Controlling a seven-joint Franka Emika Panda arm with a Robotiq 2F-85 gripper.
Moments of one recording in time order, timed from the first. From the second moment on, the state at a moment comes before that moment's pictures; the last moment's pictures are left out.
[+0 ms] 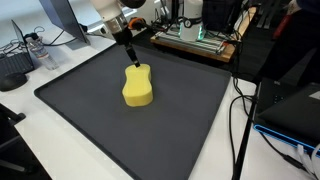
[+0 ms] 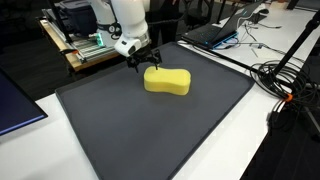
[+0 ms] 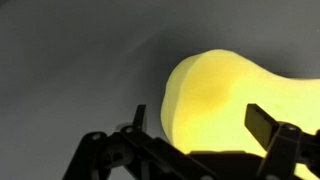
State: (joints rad) arm -0.13 0.30 -0.07 -2.24 0.35 2.37 0.17
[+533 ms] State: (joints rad) arm -0.13 0.32 -0.02 -2.35 0.55 2.61 0.15
